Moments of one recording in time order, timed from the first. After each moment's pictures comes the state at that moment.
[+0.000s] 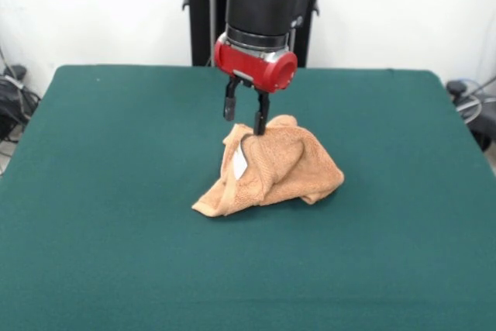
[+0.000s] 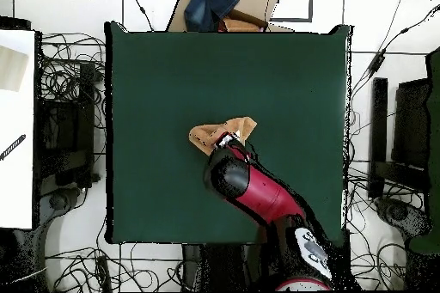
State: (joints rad) arm -0.26 -0.66 -0.04 2.02 0.33 0.00 1.84
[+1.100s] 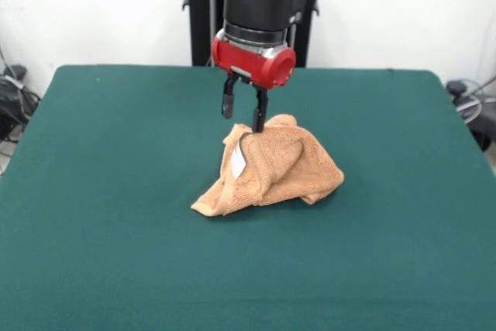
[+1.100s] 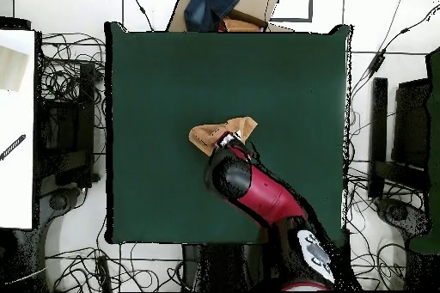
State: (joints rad) arm -0.27 -0.68 -0.04 2.02 0.33 0.00 1.84
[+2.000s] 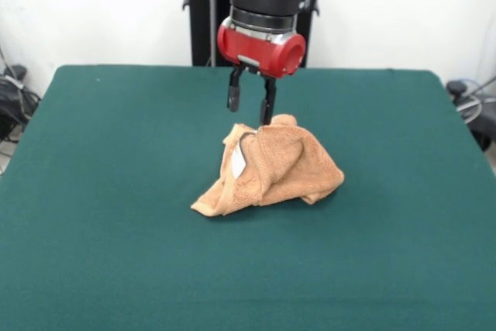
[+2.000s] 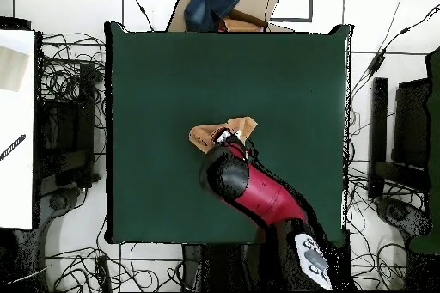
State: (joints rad) arm -0.24 -0.72 -0.04 2.02 0.33 0.01 1.84
